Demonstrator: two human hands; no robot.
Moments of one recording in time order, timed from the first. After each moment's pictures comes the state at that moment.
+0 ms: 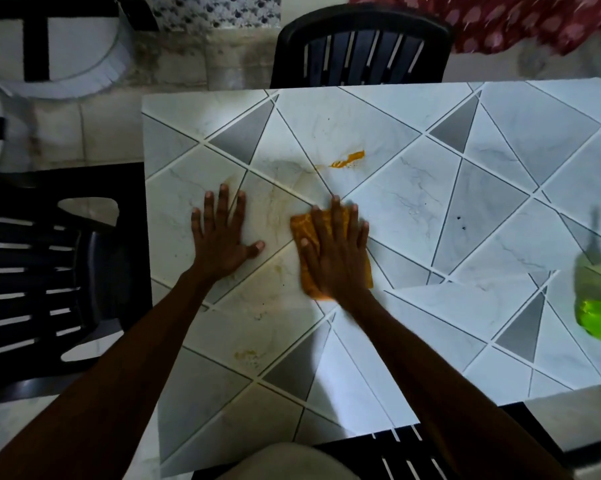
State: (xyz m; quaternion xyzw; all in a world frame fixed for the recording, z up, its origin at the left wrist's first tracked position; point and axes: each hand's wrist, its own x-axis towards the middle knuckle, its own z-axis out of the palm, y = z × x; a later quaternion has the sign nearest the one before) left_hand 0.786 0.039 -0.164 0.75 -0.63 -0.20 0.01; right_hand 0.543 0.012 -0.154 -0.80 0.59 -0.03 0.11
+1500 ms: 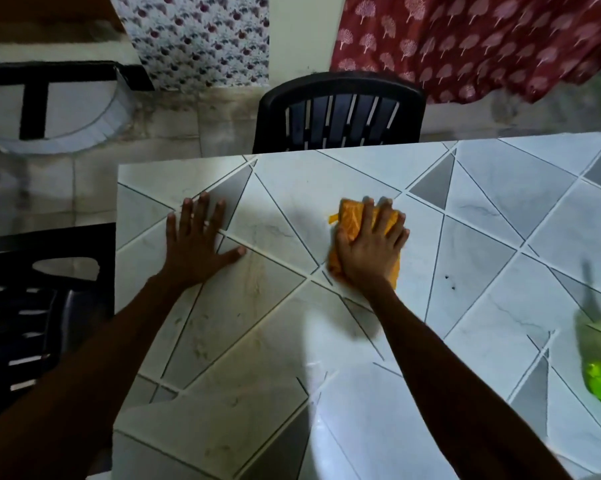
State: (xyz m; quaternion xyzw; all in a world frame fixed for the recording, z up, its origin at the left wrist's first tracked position) left_hand 0.823 -0.061 -0.169 0.73 -0.67 -0.15 0.03; right_hand 0.501 -0.127 -0.154 -0.66 0.74 -0.04 0.13
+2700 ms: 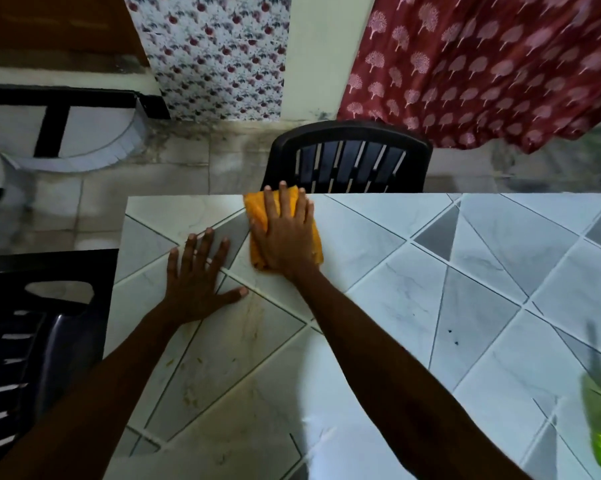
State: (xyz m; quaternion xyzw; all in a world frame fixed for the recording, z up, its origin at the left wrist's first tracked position) left_hand 0.835 -0.065 -0.178 0.73 -0.66 -0.15 0.05; right_hand 0.668 -0.200 -0.147 -0.83 0.54 -0.02 0.13
